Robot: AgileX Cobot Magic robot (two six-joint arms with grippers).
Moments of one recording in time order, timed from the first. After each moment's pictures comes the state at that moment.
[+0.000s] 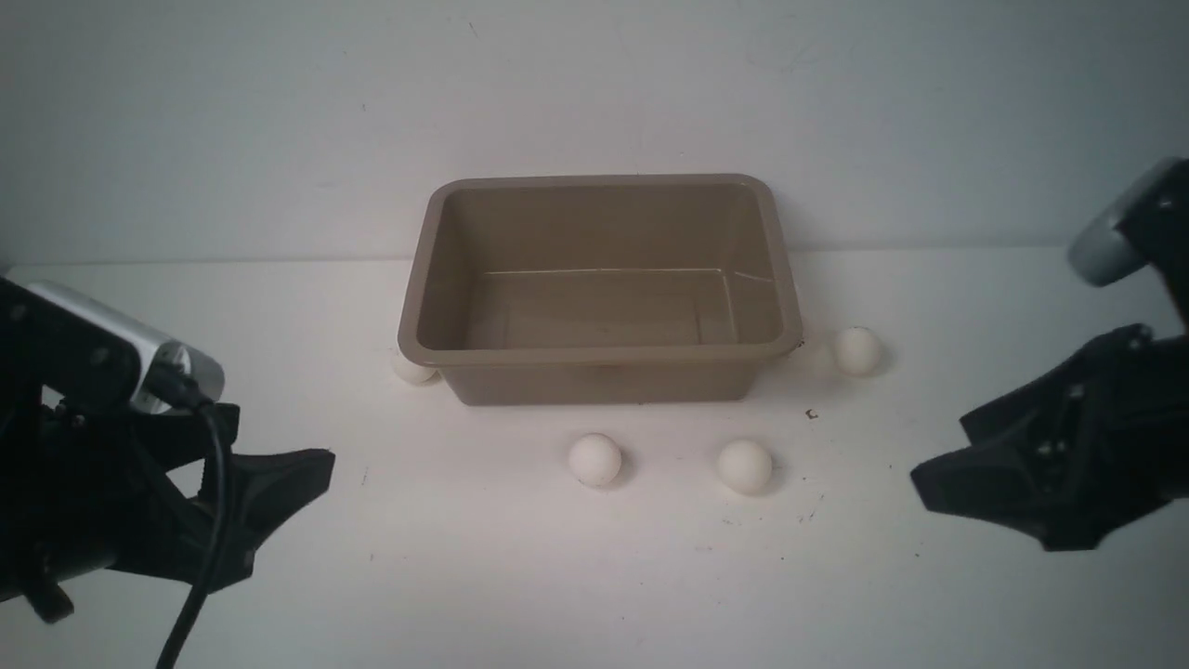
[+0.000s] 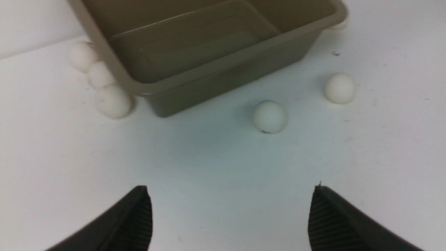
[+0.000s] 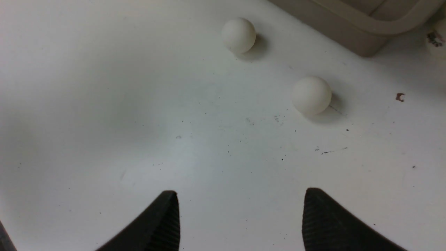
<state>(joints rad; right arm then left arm) 0.16 1.19 -0.85 0.73 0.96 -0.96 0.06 0.94 -0.55 -1.04 0.58 1.18</state>
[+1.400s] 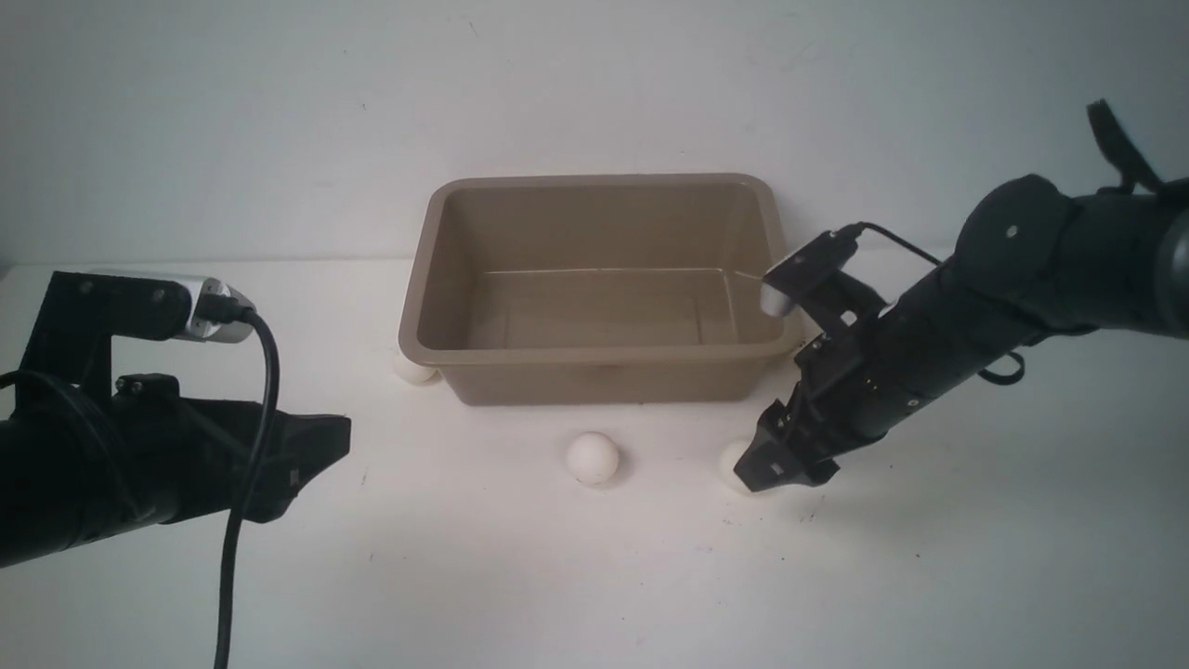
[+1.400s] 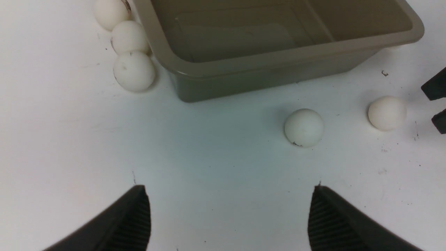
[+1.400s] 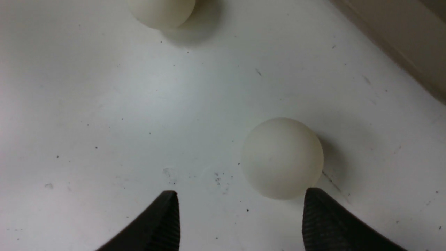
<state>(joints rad) 0.32 1.89 -1.23 0.62 0.83 -0.94 0.06 1.16 -0.55 -1.31 0.50 1.29</state>
